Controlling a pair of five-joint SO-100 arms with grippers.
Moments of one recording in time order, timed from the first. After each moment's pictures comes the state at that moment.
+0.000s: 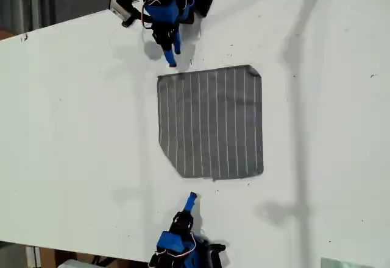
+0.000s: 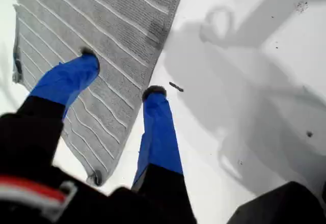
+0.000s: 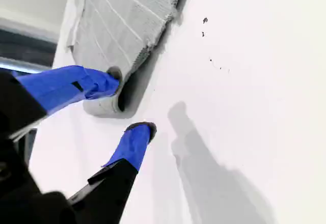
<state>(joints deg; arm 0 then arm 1) -7.1 198.5 178.4 75.0 -60.6 16.0 188.1 167.1 82.2 87.0</state>
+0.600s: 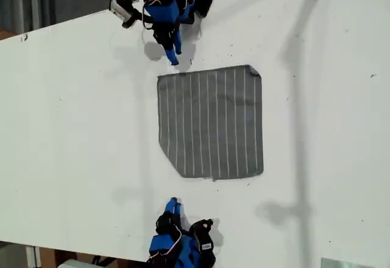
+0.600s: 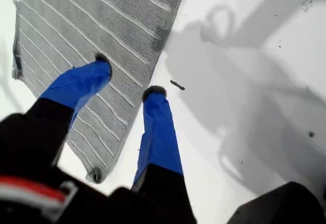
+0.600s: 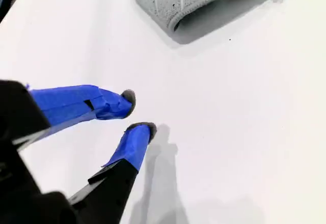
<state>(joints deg) -26.1 198.5 178.2 76.4 -84.6 14.5 188.1 167.1 82.2 87.0</state>
